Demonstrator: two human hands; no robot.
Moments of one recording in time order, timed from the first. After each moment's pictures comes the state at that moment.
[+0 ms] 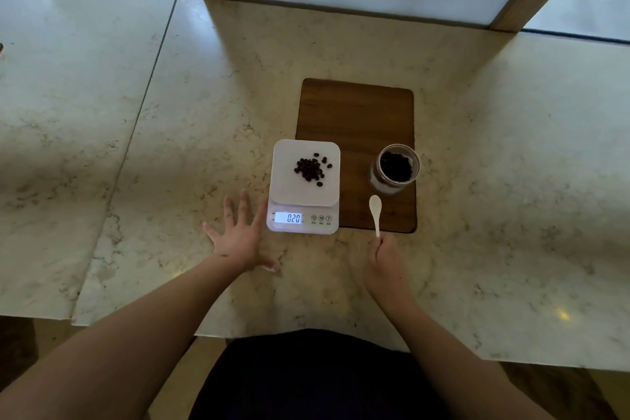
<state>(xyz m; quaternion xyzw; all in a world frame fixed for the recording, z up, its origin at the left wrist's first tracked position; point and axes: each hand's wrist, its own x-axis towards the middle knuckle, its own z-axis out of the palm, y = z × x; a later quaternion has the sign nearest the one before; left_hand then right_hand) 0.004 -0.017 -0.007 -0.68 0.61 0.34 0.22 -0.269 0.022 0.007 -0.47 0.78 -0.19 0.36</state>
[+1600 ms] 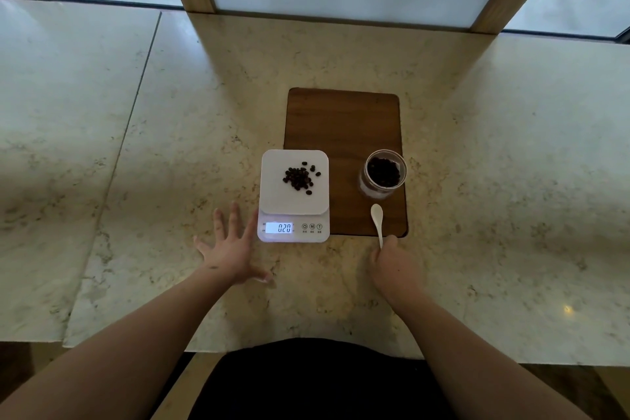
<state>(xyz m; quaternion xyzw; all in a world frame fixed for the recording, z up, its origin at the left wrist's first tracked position) 0.001 -0.020 0.003 -0.67 0.61 0.36 0.25 -0.307 0.005 -0.003 -0.52 0.80 0.05 0.29</state>
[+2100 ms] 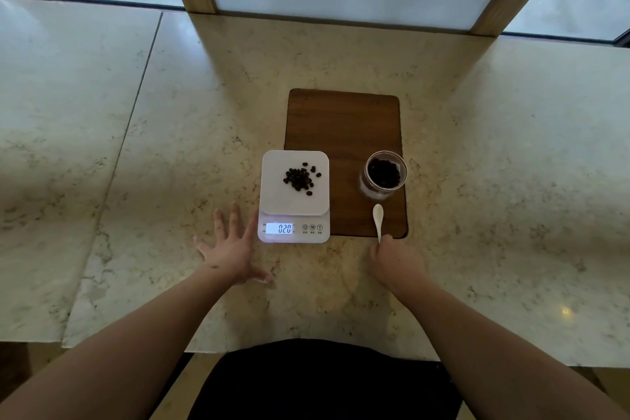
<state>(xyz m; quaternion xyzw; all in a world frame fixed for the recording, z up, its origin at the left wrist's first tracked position) 0.001 -0.020 0.004 -0.67 0.60 0.35 0.26 -0.319 -0.011 -0.017 -0.60 0.76 0.12 0.24</state>
